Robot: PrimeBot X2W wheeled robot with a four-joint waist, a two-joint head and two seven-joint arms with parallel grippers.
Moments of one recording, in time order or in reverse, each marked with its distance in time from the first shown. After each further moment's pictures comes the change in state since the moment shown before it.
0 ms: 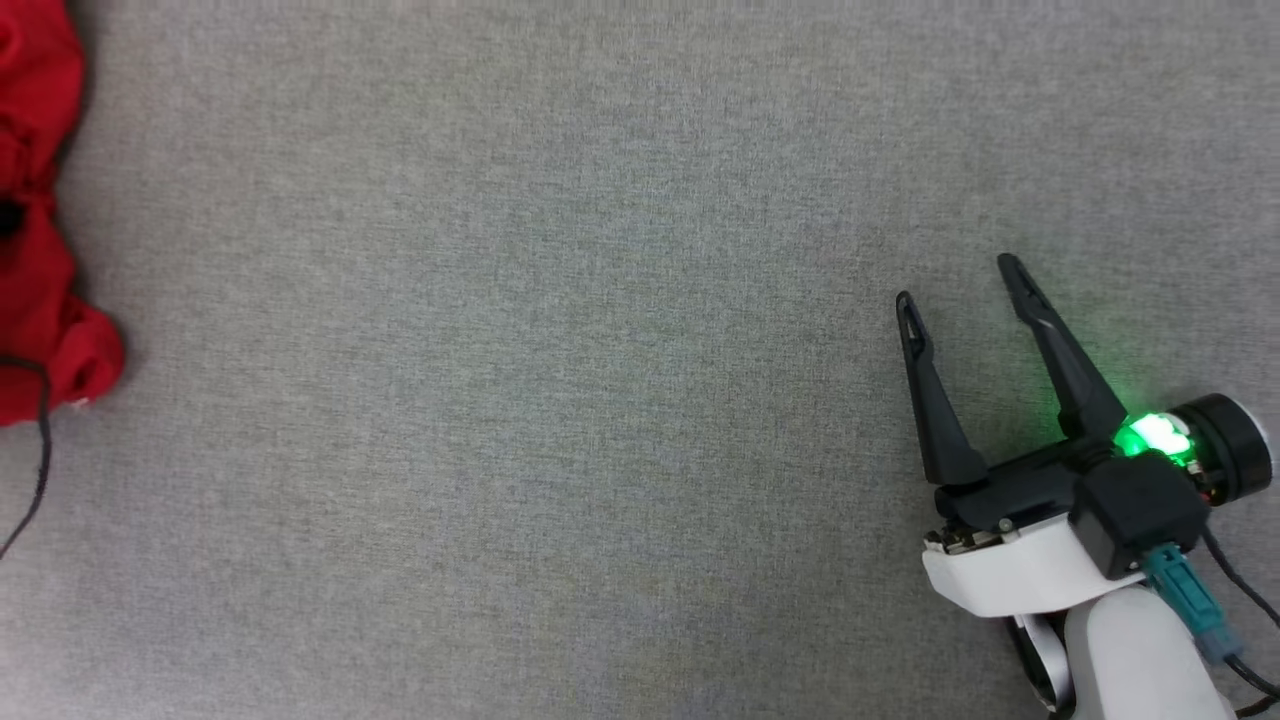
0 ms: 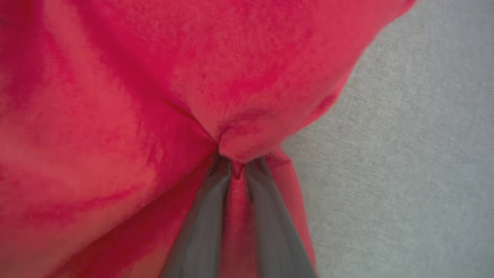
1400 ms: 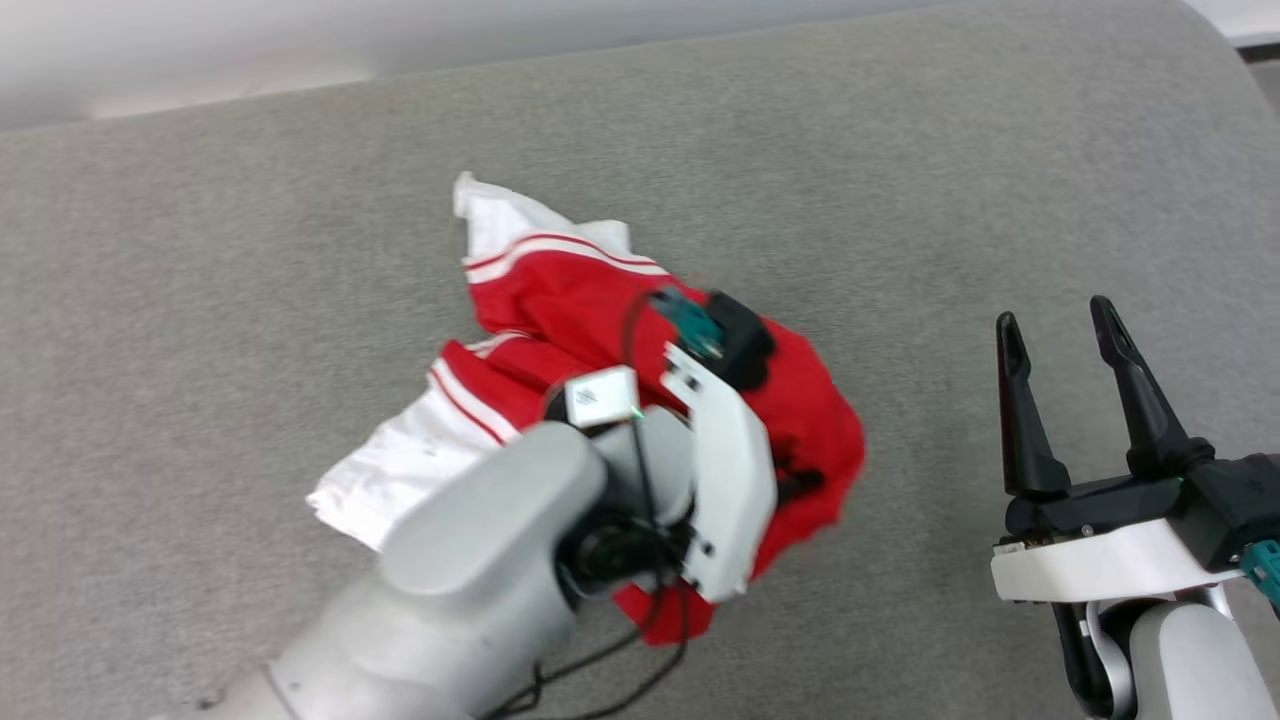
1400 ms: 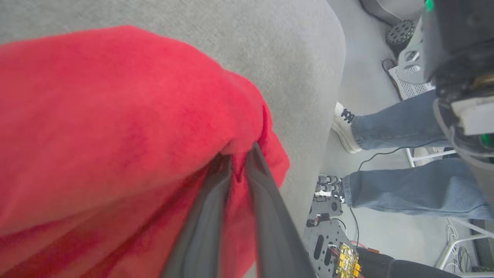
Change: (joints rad) left arm 0.041 -0.496 -0.800 -0.364 0.011 -0.003 -0.169; right arm 0.041 -0.003 -0.131 0.071 0.177 0.000 0.002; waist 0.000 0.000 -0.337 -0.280
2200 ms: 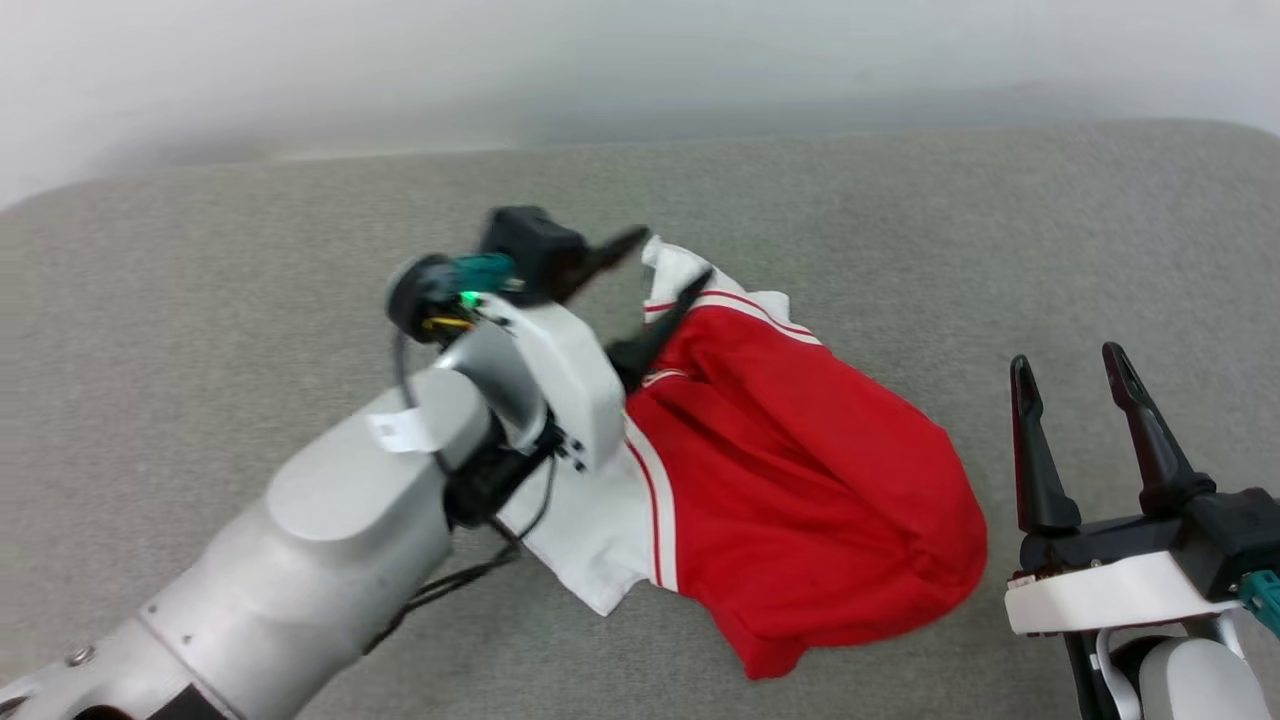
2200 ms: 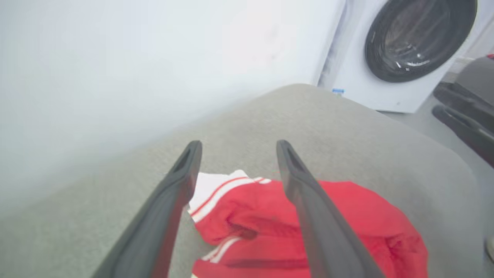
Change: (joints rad) left arm -0.101 0.117 -0.100 0.131 0.107 0.047 -0.634; right arm 0.051 0.000 -0.037 0.016 -0.028 0.000 0.000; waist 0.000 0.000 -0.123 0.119
